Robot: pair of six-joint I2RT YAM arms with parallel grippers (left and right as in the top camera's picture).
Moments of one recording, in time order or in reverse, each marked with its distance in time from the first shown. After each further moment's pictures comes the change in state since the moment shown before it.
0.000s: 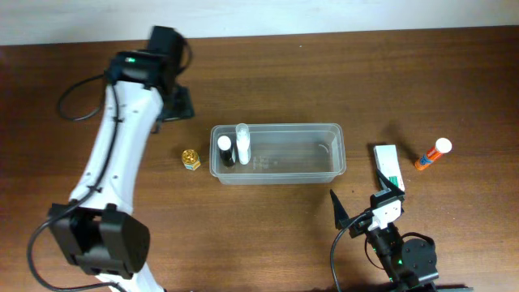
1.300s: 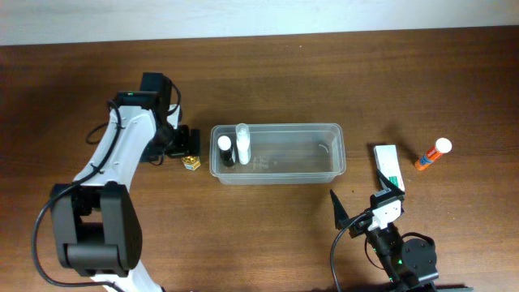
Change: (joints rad) left arm 0.093 -0.001 -0.455 0.309 0.409 0.259; right arm 0.000 0.000 0.000 0.000 0.000 0.000
